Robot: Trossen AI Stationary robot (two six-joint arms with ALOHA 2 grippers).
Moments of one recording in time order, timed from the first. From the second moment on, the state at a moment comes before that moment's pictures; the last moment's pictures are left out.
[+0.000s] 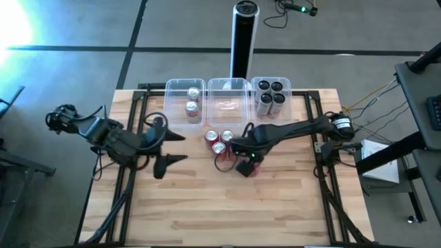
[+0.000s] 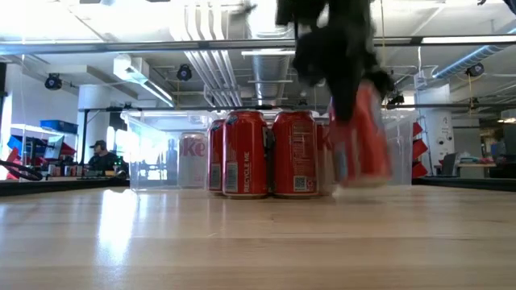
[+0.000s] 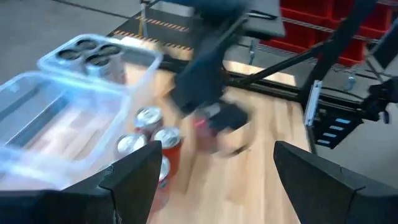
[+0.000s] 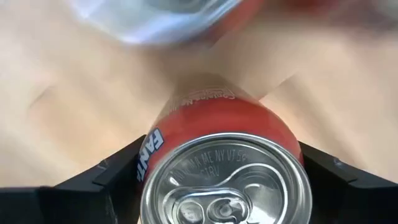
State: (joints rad) left arm -0.44 1.08 1.33 -0.73 -0.52 -0.45; right arm 0.07 1.84 1.51 -1.16 -0.16 0.76
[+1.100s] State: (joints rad) left arm -0.20 0.96 1.29 -0.44 -0.83 -0.15; right arm -0.39 1.98 2.23 -1.16 0.20 -0.07
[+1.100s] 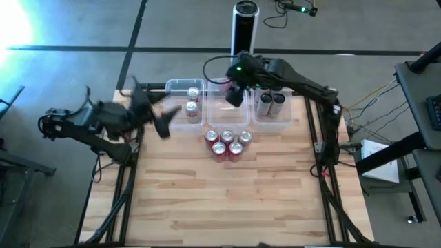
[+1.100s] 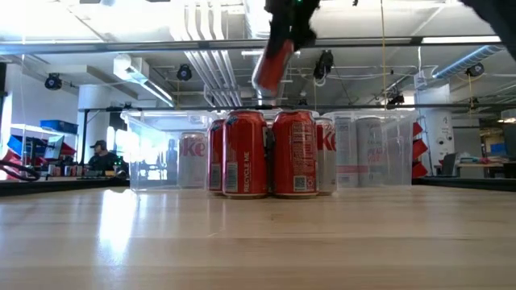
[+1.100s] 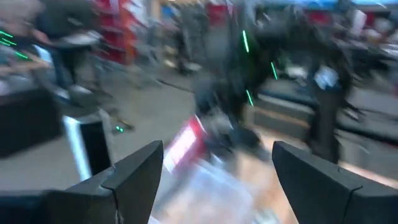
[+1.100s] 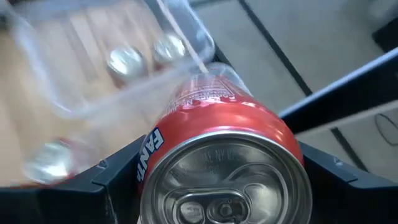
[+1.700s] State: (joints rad) left arm 0.19 1.11 1.54 -0.43 -0.69 0.12; right arm -0.49 2.25 2.26 -1.23 0.13 -0.20
